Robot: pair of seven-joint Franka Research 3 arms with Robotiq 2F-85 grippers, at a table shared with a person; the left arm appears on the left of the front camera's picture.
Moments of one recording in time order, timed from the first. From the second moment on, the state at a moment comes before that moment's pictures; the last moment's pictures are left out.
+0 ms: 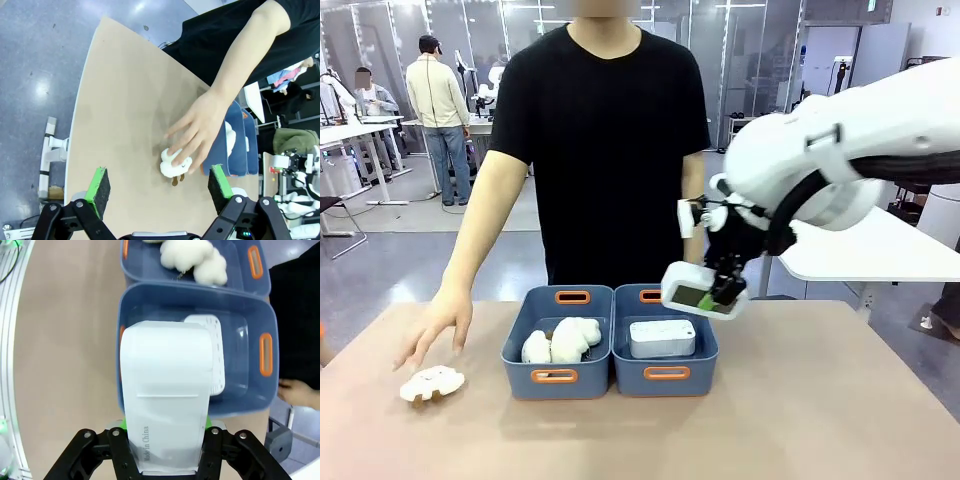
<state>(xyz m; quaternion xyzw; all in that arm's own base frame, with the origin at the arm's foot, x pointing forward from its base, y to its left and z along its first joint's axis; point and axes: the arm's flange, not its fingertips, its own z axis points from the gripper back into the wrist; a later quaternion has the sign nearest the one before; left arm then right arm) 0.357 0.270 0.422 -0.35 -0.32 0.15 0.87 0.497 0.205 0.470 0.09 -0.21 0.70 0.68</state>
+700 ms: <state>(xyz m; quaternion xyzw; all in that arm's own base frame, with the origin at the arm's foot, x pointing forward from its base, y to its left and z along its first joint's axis) 0.357 0.270 0.422 -0.35 -0.32 0.15 0.87 0.521 0.223 0.434 0.09 -0.22 0.68 0.70</state>
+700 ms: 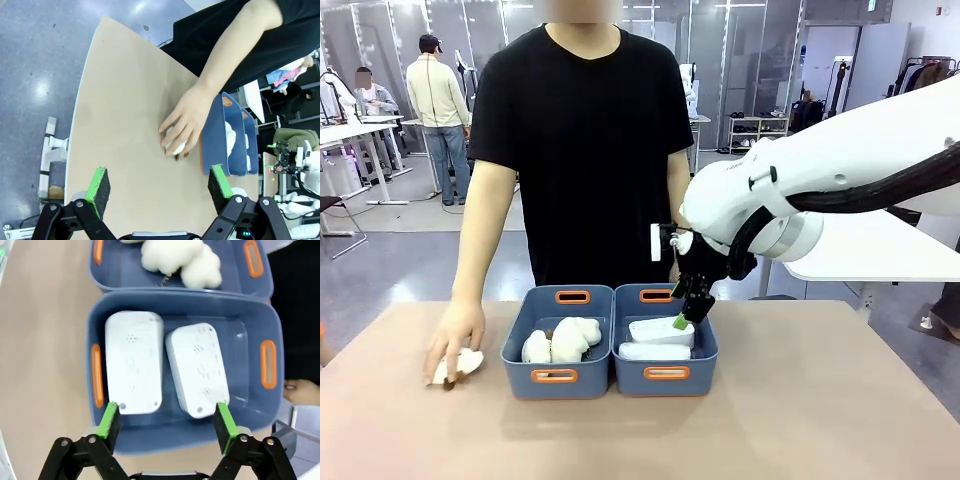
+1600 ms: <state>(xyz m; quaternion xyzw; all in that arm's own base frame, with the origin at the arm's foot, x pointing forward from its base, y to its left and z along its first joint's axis) 0.357 0.269 0.422 -0.35 -0.32 0.15 0.87 0.414 -0.245 0.382 0.46 -0.16 0.17 0.85</state>
